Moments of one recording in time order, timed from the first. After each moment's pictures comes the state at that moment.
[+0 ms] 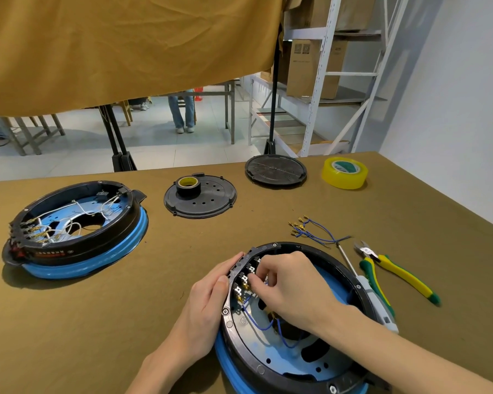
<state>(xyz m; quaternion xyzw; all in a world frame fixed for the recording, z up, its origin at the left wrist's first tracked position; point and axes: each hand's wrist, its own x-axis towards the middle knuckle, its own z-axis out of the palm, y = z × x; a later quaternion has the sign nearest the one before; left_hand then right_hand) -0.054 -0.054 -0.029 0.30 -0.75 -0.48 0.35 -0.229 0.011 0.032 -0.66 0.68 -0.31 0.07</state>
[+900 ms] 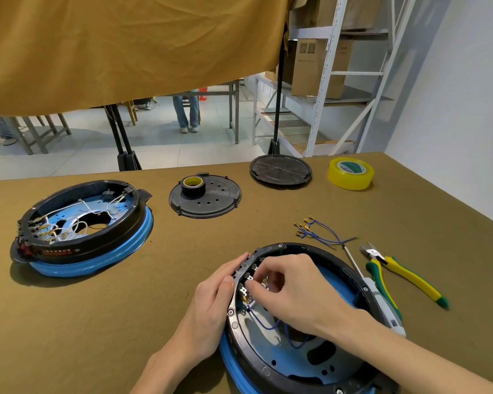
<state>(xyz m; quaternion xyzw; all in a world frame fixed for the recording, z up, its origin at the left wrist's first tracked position) -0.053 -0.055 -0.028 0.30 -0.74 -0.49 0.35 -0.223 0.017 0.042 -0.66 0.64 -0.35 0.16</state>
